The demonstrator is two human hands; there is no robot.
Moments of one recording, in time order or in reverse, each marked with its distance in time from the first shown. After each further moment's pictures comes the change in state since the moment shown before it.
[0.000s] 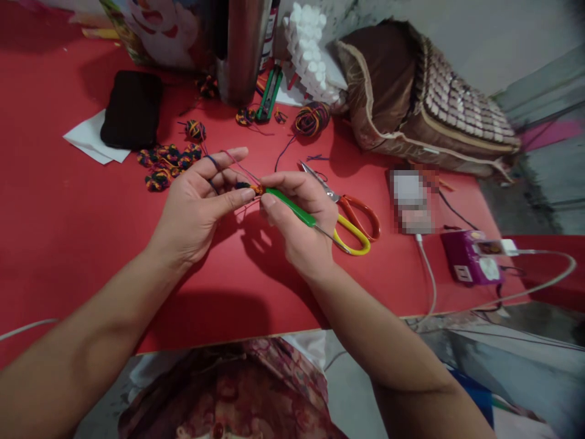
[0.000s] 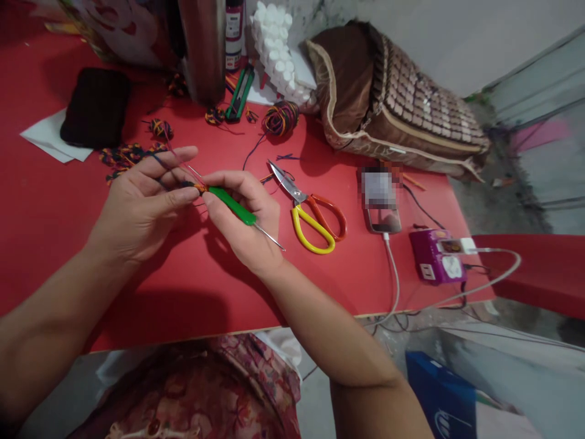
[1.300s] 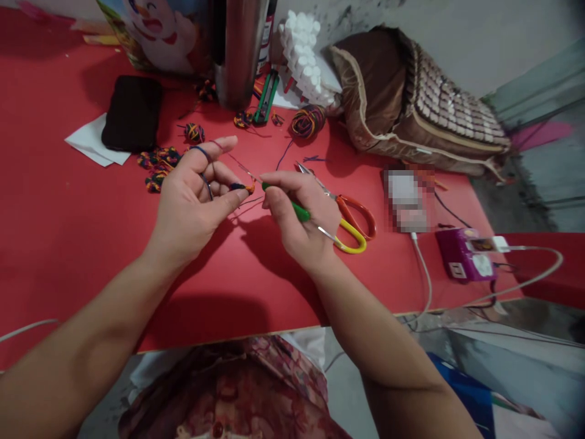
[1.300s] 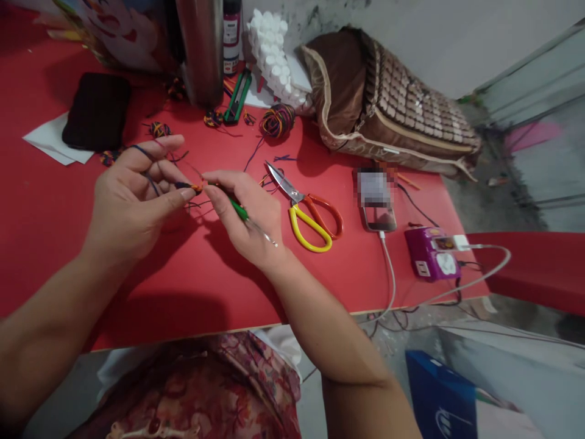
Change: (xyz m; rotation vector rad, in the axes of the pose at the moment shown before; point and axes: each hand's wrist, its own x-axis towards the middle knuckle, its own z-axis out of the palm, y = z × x) left_hand -0.005 0.009 0.004 0.219 0.066 0.182; right_hand 0.008 -0.009 -0.011 -0.284 -0.070 -0.260
